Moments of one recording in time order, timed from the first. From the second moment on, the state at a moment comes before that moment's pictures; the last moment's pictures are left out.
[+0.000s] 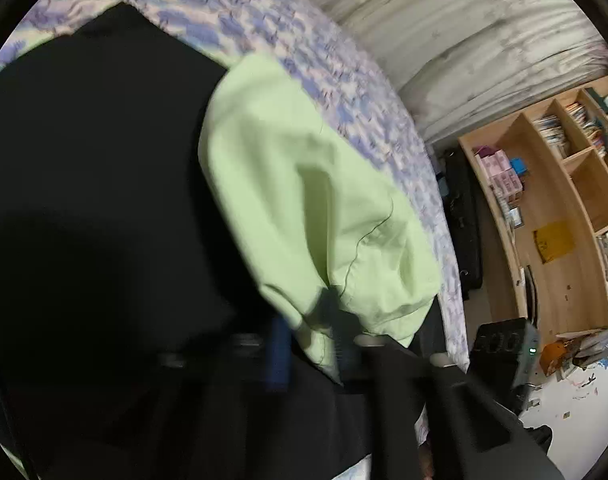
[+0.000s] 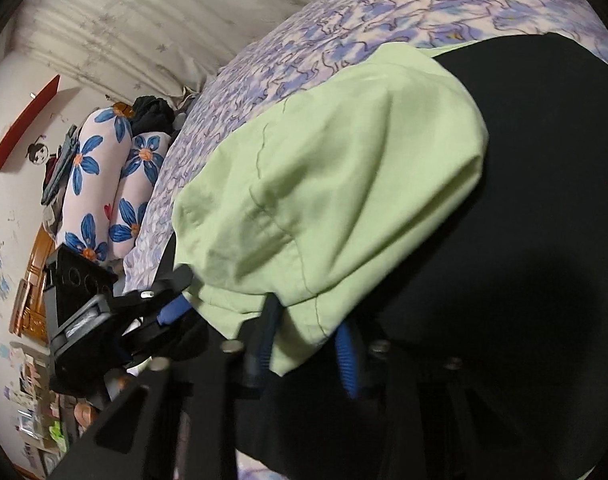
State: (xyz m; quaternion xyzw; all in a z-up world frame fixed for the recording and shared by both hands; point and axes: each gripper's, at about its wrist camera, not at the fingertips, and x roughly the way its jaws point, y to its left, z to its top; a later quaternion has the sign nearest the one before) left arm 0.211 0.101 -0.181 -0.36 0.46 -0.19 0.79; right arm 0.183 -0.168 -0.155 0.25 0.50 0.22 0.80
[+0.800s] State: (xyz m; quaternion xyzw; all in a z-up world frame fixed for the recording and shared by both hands) left arm 0.133 0.095 -0.117 -0.17 0.46 -0.06 0.87; right arm 0.109 -0.175 -0.095 0.18 0.48 0.13 0.85
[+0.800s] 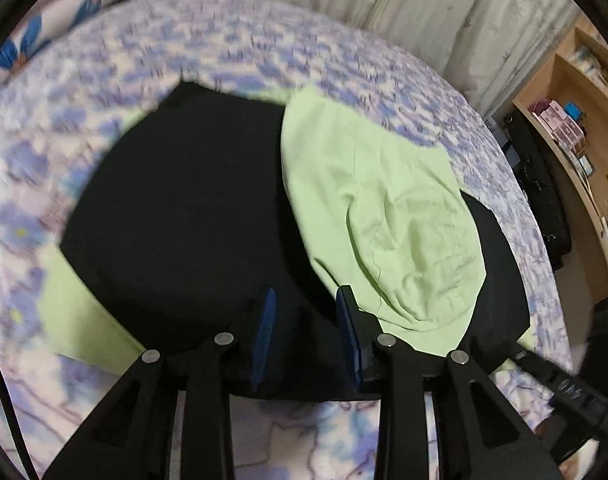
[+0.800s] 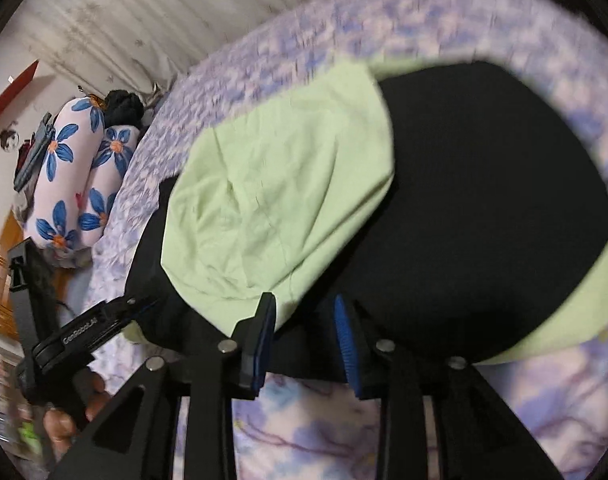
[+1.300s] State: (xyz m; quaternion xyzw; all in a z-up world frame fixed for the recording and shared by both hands) left arm 0.216 0.054 -0.102 -0.15 0.40 -0.09 0.90; right arm 0.210 -0.116 -0.097 0.11 0.43 0.16 0.88
